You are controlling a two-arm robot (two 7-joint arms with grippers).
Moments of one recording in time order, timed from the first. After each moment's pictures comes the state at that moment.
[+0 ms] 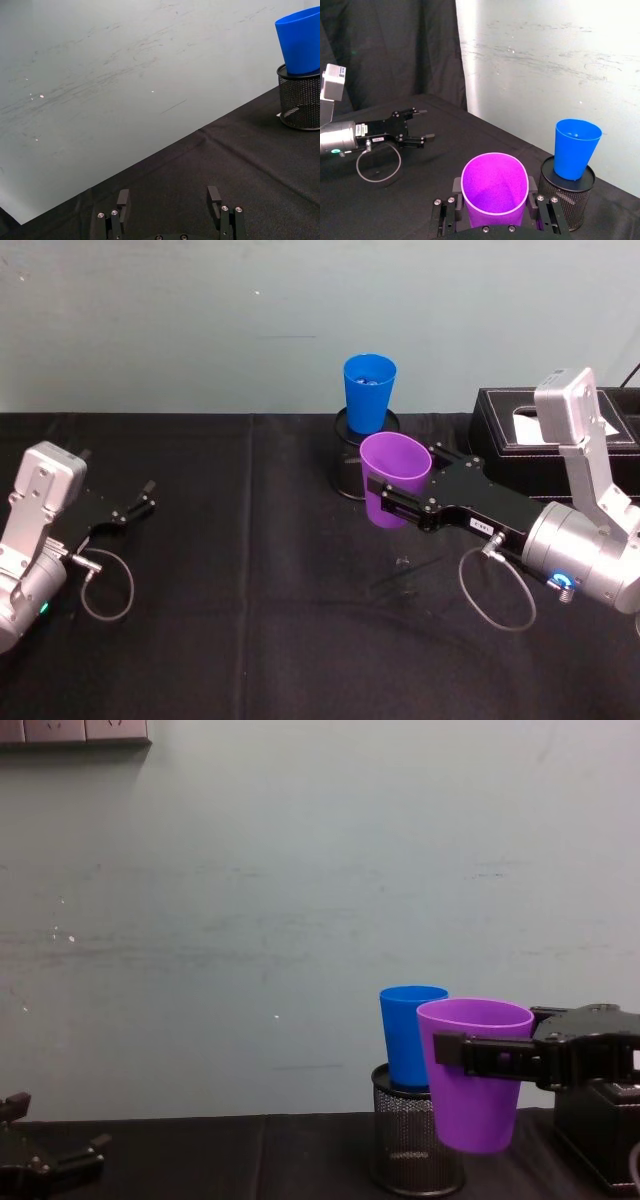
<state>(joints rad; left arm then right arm) -0.20 0.60 0.45 -1.41 -0.25 -0.12 0.03 0.19 0.57 -0.37 -1.74 0.49 0.18 0.43</state>
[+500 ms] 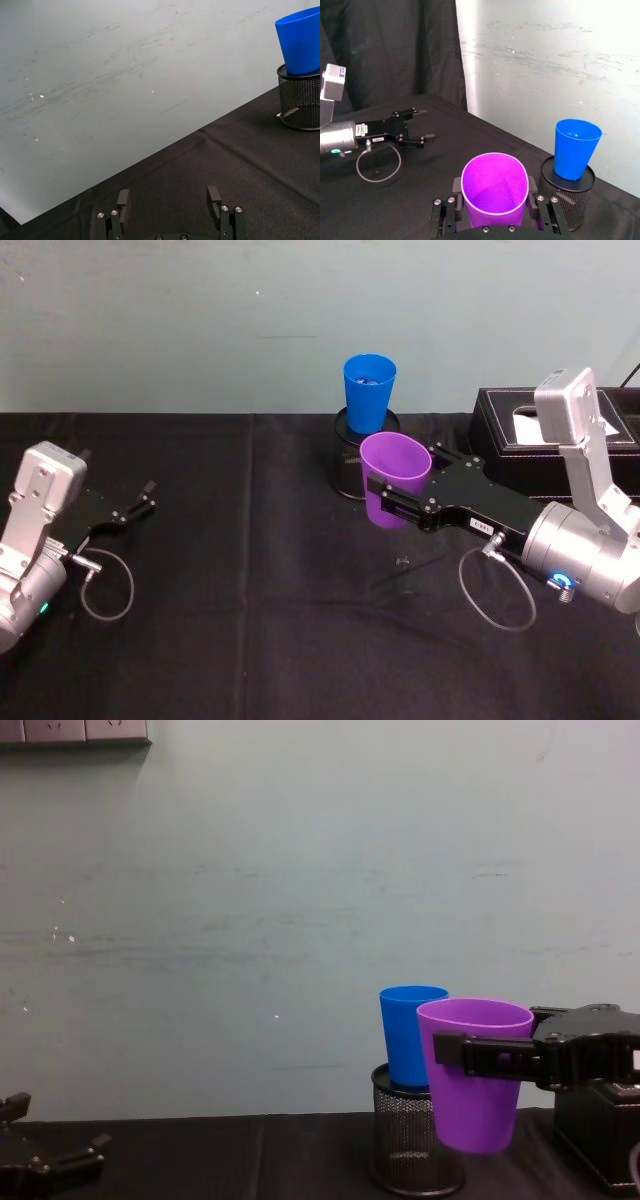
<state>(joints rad) -0.20 0.60 0.45 -1.41 -0.25 -0.12 0.03 0.19 0.57 -0.37 -1.74 0.49 0.18 0.43</state>
